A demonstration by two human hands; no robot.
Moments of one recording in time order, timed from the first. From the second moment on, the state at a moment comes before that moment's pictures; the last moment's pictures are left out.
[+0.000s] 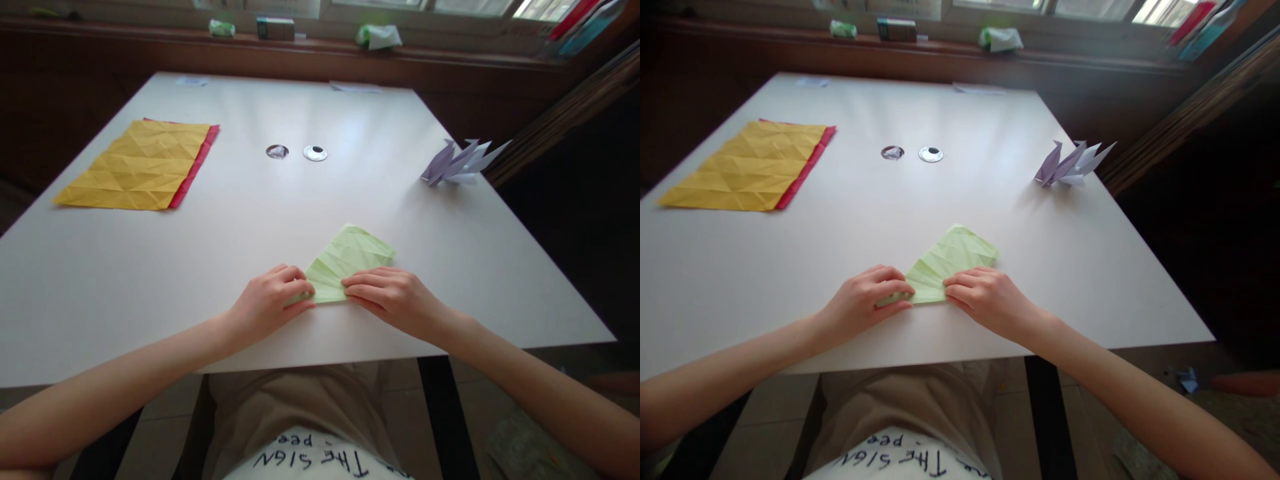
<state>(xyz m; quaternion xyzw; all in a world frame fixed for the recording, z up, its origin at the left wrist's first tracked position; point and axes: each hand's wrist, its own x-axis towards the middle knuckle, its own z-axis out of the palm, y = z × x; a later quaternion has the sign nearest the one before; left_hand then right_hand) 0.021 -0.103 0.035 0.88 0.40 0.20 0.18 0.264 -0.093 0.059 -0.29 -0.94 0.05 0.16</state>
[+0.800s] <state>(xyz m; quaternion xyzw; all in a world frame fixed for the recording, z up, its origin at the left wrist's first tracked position) 0.019 -0.105 0.035 0.88 0.40 0.22 0.16 0.257 -0.095 0.057 -0.32 -0.93 0.05 0.15</state>
